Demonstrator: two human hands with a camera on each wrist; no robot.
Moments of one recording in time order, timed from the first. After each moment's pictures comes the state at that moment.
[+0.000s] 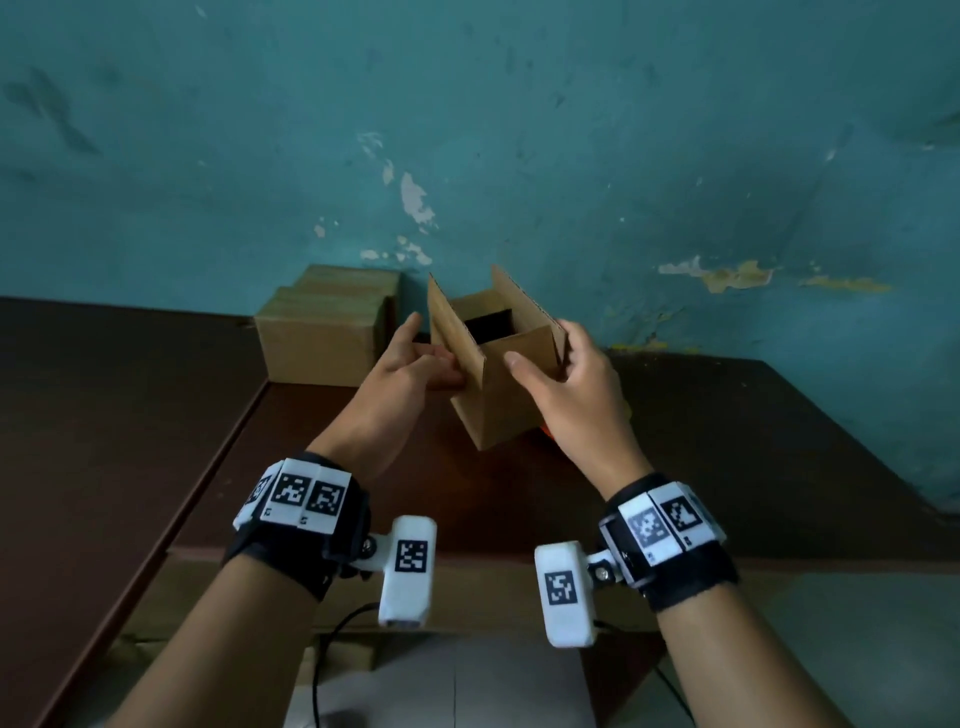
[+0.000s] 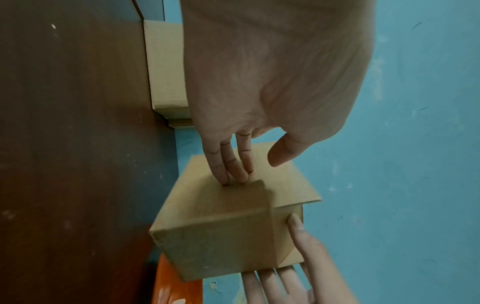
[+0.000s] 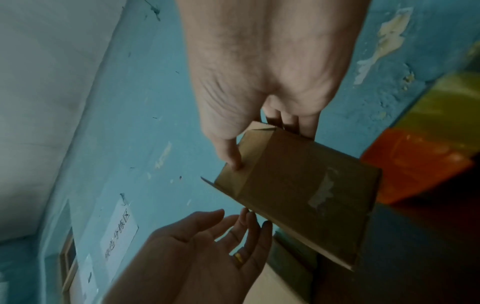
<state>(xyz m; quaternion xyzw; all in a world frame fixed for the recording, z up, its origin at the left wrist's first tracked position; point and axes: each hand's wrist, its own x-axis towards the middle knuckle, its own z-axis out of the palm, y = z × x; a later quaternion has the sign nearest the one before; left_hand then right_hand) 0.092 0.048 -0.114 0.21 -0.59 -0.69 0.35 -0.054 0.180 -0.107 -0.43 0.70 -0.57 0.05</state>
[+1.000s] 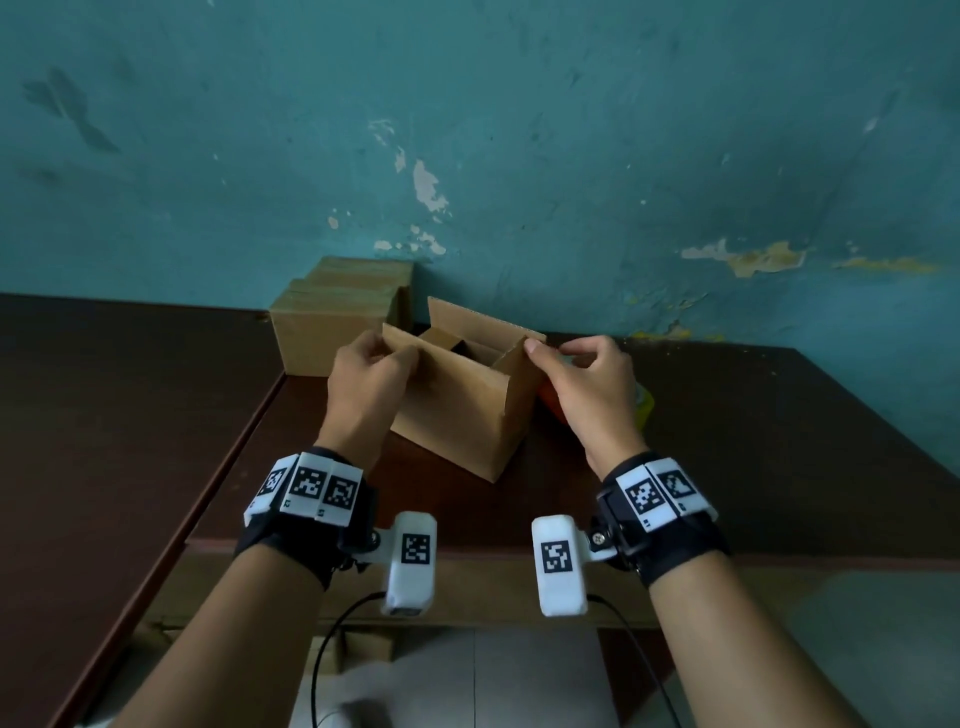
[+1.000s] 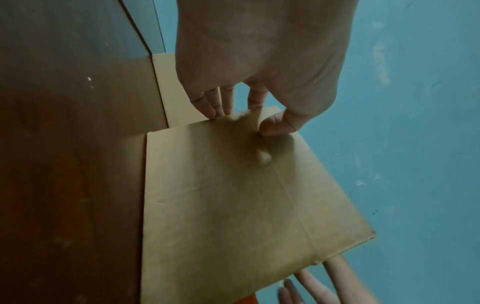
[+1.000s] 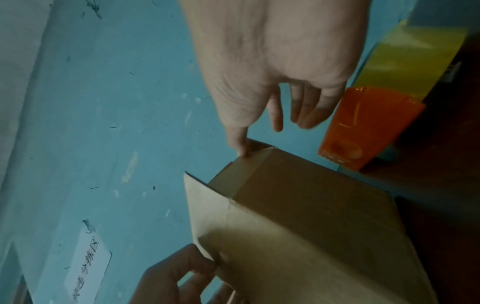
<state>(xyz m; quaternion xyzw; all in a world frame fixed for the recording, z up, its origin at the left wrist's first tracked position) 0.114 0.029 -0.127 0.37 -0.62 -0.56 0.42 -0.069 0.160 -0.128 -0.29 0.75 -0.60 0.06</state>
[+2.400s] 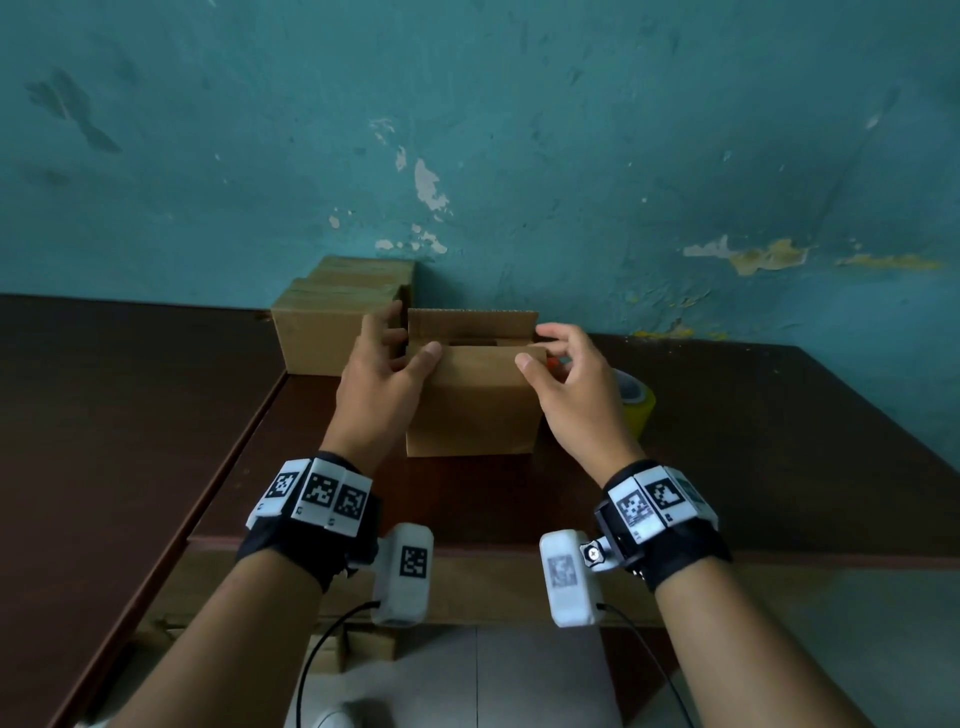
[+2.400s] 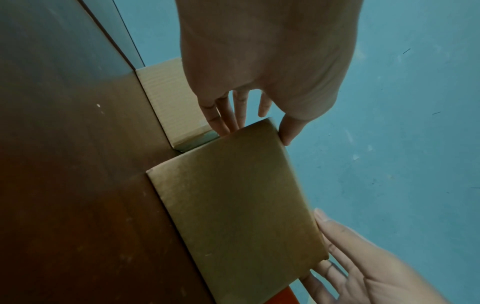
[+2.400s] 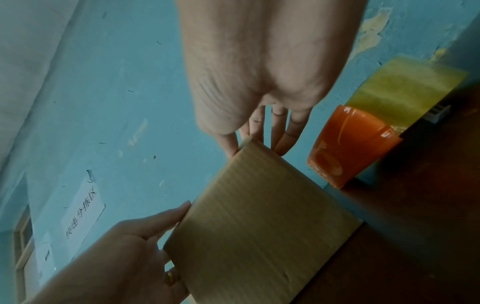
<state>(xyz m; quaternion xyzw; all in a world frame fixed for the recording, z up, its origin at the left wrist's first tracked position) 0.116 0.031 -0.134 0.31 -0.71 -0.48 0.41 -0.062 0.163 -0.135 -0.44 0.73 -0.52 0.03</state>
